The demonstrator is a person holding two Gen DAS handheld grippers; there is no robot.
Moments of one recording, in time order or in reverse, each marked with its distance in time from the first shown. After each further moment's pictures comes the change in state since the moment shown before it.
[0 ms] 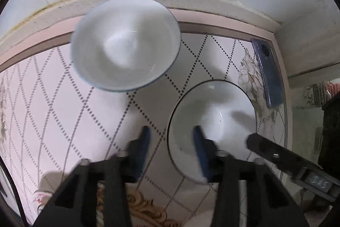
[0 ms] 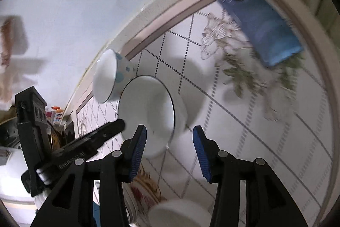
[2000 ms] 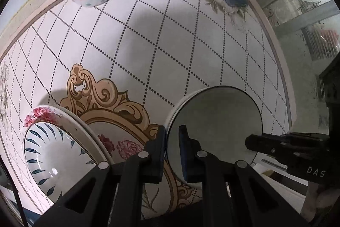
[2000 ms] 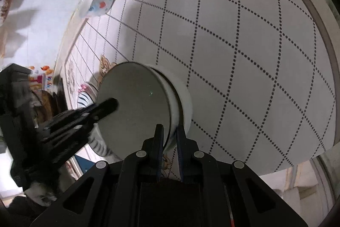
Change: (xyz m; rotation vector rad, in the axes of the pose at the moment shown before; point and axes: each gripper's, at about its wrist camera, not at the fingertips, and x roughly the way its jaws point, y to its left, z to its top) left arm -0.020 -0.041 -0.150 0.235 0.152 0.021; right arm -0.046 -0.037 -0.175 0.041 0.202 -0.086
